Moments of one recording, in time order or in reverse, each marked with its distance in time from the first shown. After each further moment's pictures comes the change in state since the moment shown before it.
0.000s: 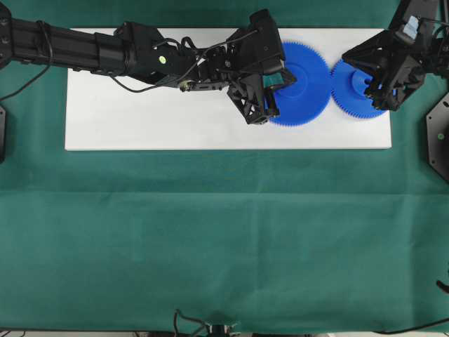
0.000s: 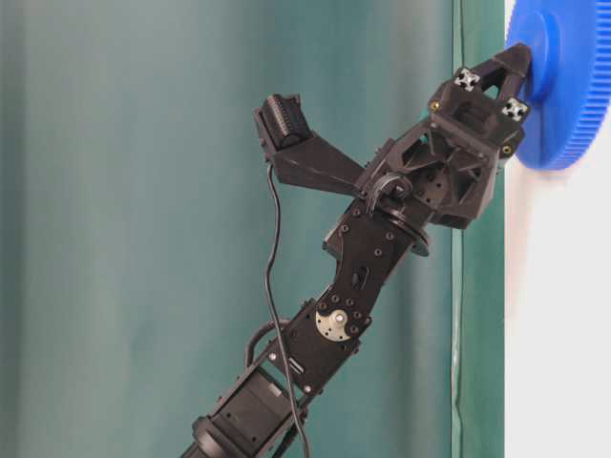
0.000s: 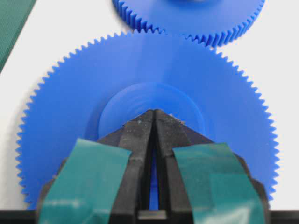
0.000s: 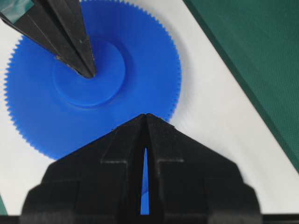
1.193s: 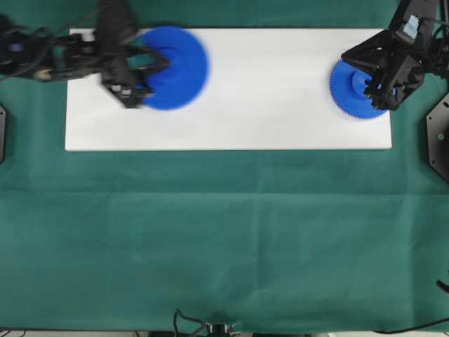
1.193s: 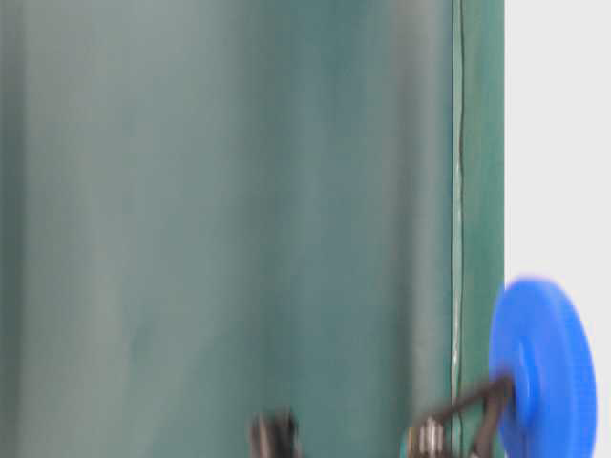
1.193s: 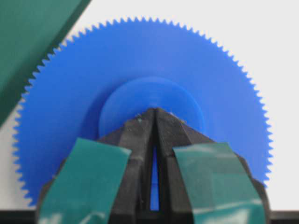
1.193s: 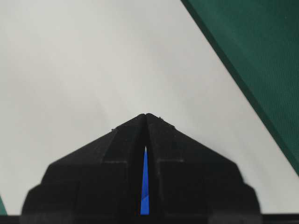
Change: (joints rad) left arm 0.170 -0.561 0.828 -0.003 -0.129 -0.153; right arm 0.000 0.005 -0.005 0.000 -0.011 0.005
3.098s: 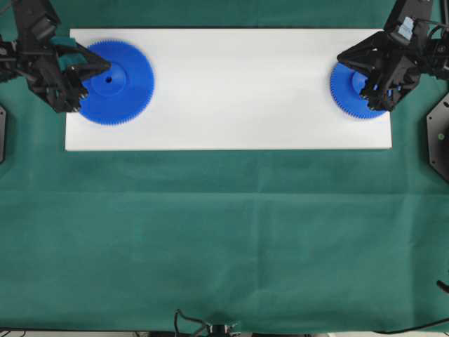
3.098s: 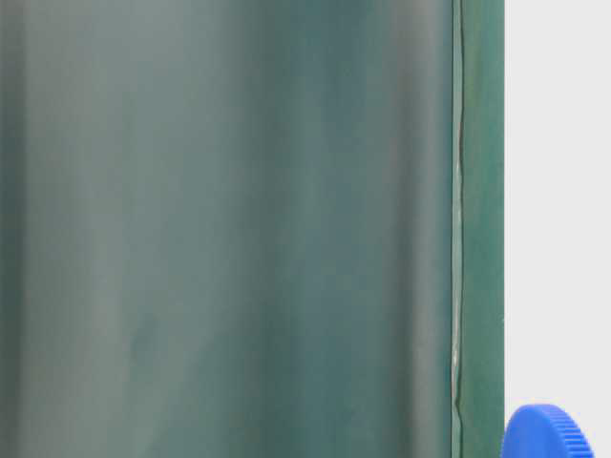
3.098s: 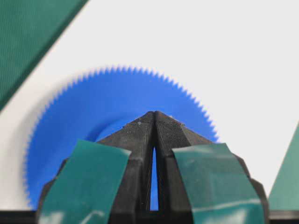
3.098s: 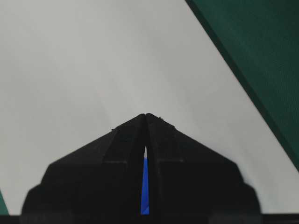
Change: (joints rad) left arm 0.005 -0.491 0.150 0.003 0.141 -0.037; right arm 0.015 0.029 -0.009 0.002 -0.020 0.003
